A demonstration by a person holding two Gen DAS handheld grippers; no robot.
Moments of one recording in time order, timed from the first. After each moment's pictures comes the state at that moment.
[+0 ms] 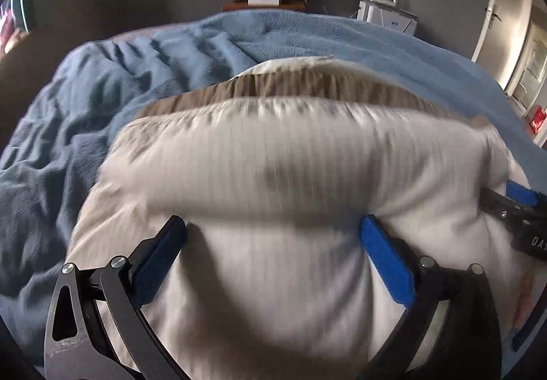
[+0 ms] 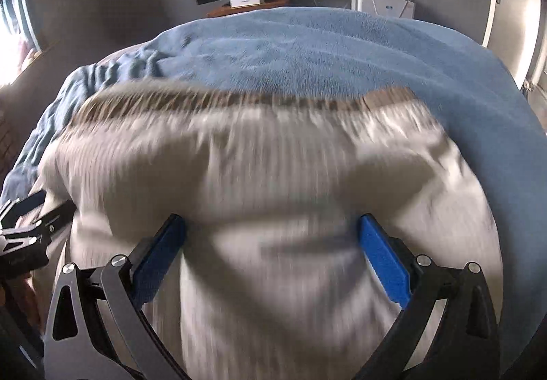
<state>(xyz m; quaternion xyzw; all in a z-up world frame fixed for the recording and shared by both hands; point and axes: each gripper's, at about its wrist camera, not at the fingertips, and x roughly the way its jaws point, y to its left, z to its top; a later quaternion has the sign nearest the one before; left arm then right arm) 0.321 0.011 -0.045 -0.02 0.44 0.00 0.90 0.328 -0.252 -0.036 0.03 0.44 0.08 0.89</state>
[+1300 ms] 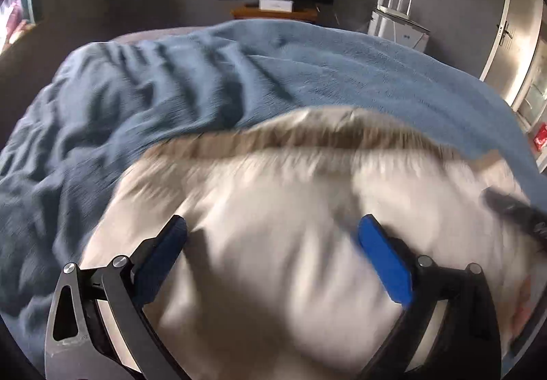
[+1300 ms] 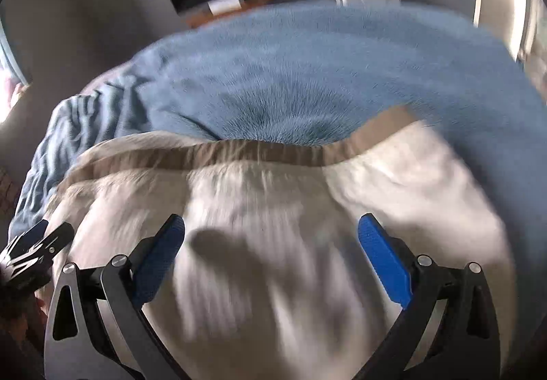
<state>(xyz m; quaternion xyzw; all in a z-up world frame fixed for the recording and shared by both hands) 0.326 0.030 -0.040 -0.02 0.42 0.03 0.91 0.345 -0.261 -0.030 0.07 0.43 0.07 0.90</state>
